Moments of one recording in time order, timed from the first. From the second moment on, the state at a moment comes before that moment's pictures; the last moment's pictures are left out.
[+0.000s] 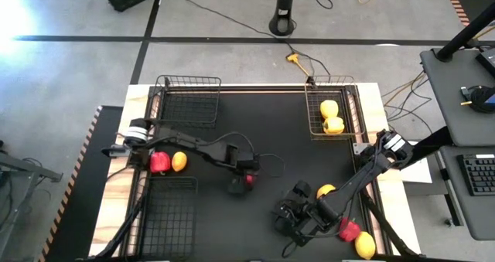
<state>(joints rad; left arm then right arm) -0.13 1.94 1.29 -0.51 0.00 0.05 0.69 1.84 1.28 -0.64 0.65 1.16</state>
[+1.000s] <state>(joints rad) -0.94 1.65 1.24 -1.21 0.01 -1.24 0.66 1.84 1.28 -0.67 0.67 1.00</state>
